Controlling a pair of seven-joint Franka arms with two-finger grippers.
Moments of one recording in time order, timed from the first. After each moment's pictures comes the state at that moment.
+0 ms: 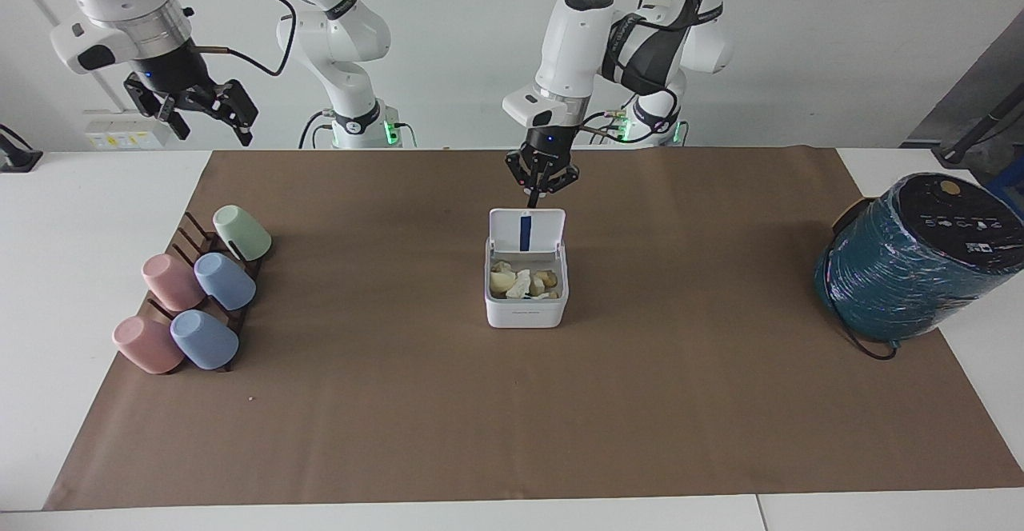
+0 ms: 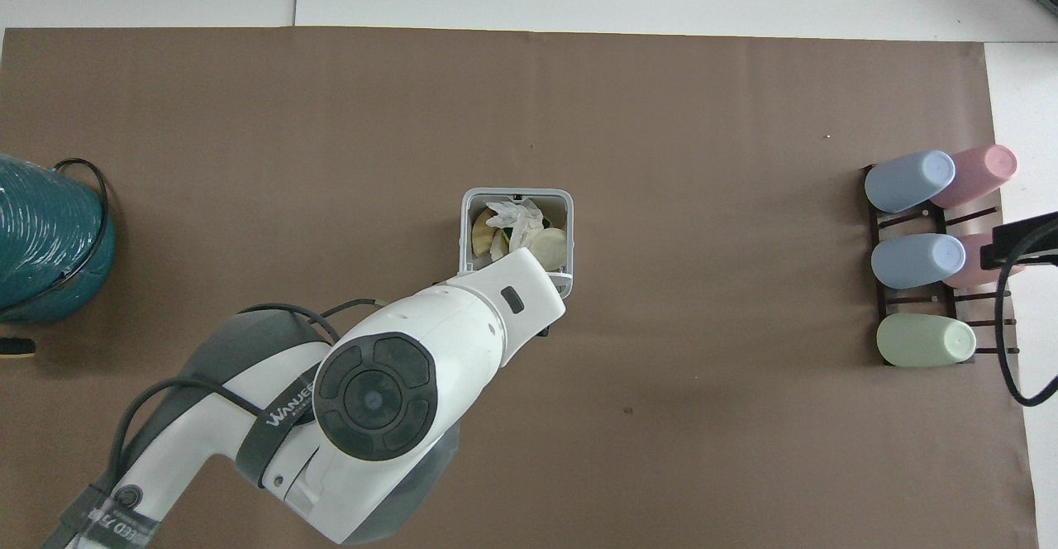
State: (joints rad) left arm -0.70 -0.01 -0.03 -2.02 -0.01 2.34 -0.43; right arm -0.02 -0.08 -0.05 -1.57 -0.04 1.45 0.07
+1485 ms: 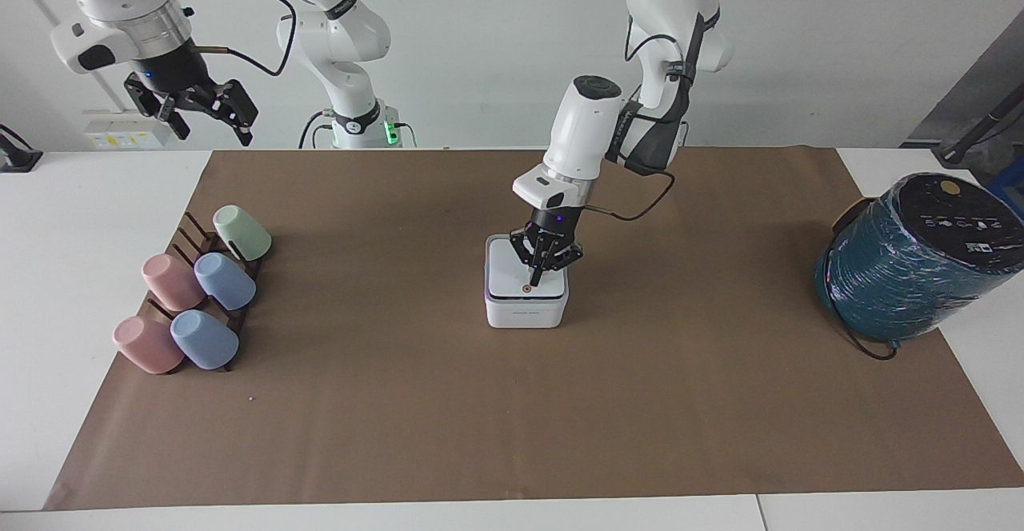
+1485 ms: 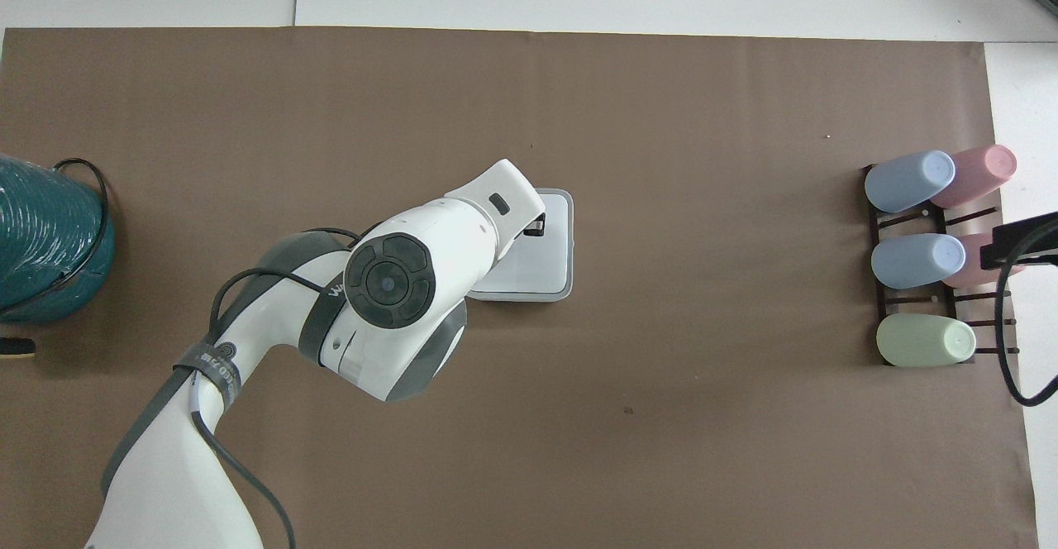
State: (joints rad) left arm -0.62 0.28 -0.01 -1.90 -0.01 2.65 -0.43; right arm -0.02 -0.08 -0.05 -1.57 -0.04 1.45 0.07
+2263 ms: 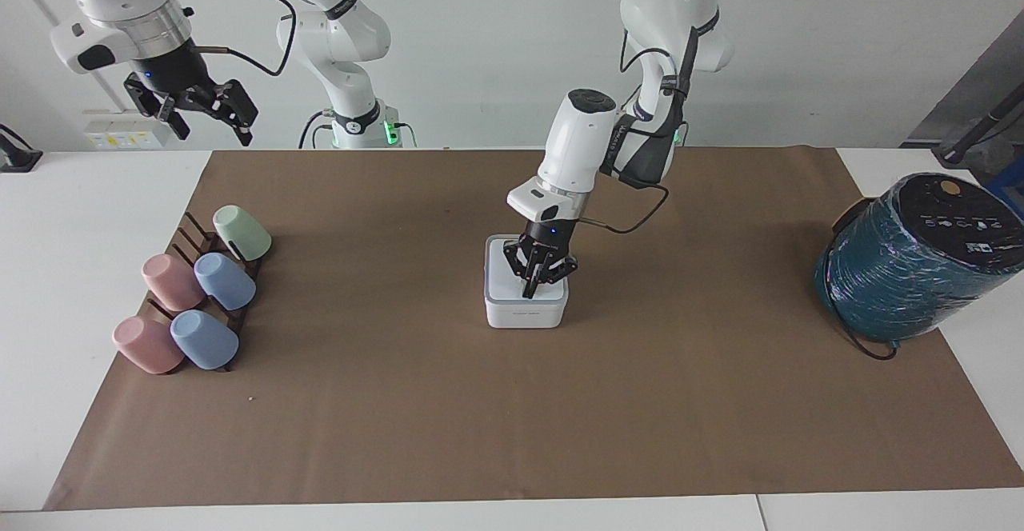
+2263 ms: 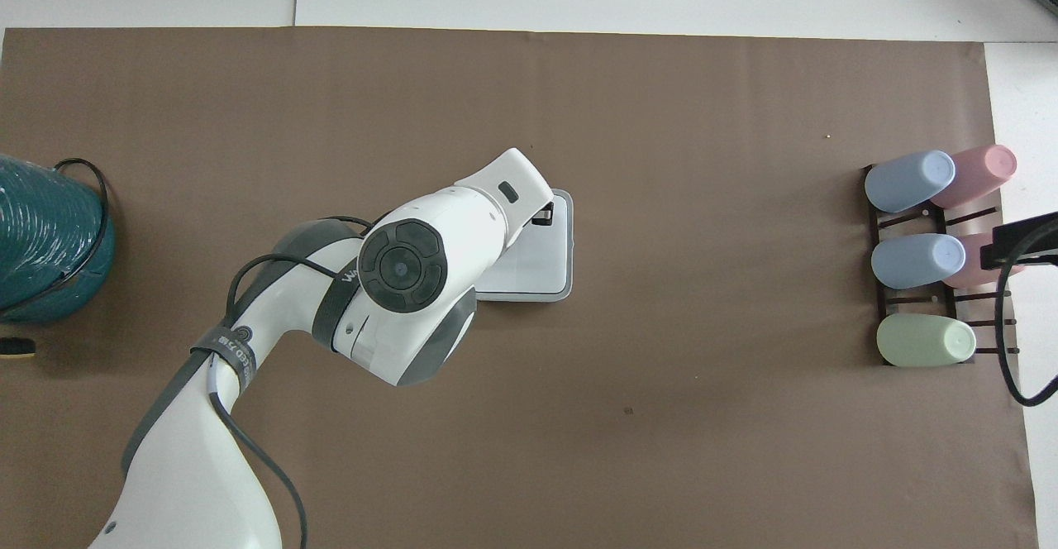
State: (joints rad) left arm -0.62 0.31 -0.01 -1.85 -0.01 2.62 -0.43; right arm -0.02 -0.08 -0.05 -1.57 -0.04 1.45 0.07
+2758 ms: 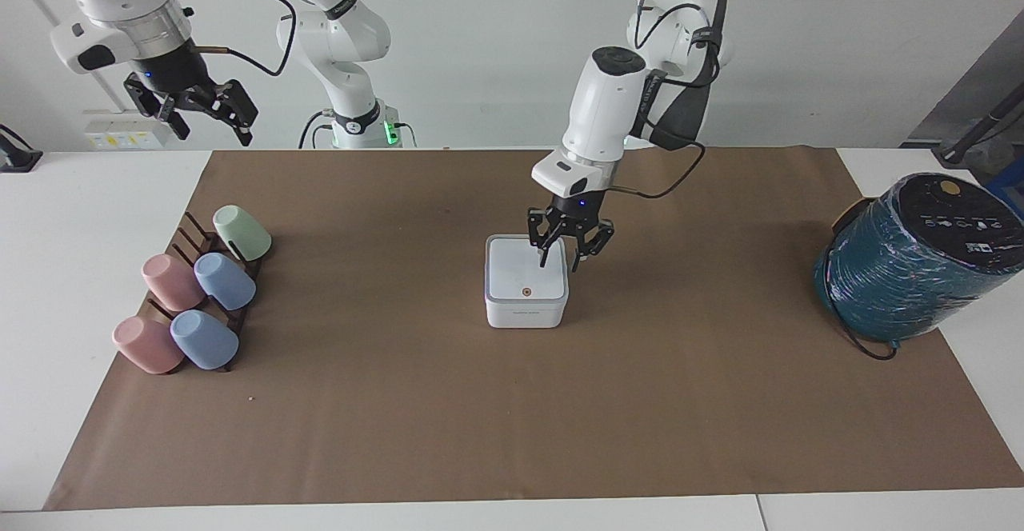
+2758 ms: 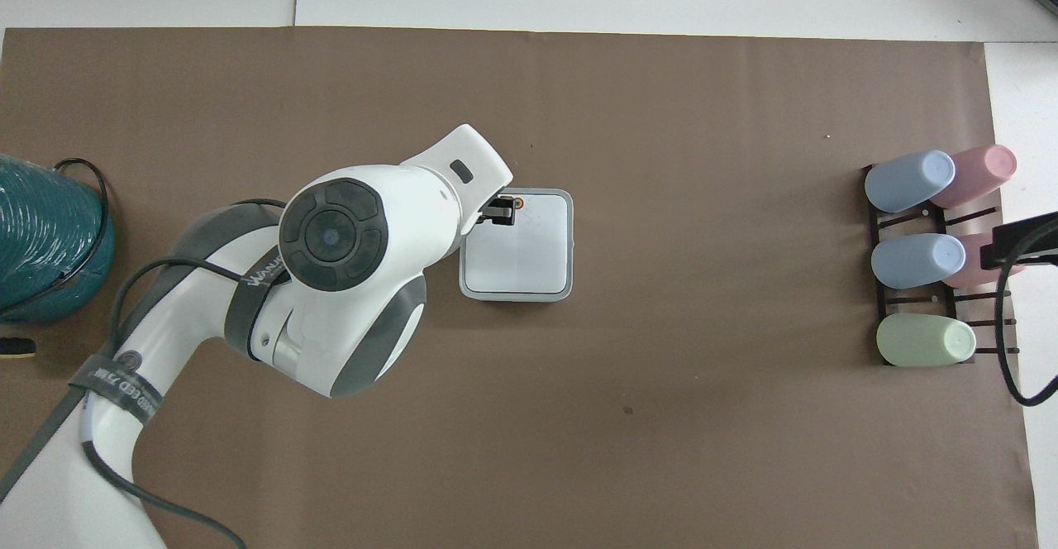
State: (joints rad) left arm -0.56 0.15 0.00 -1.83 0.00 2.32 -0.41; right arm -0.02 -0.08 -0.05 -1.57 -0.04 1.45 0.07
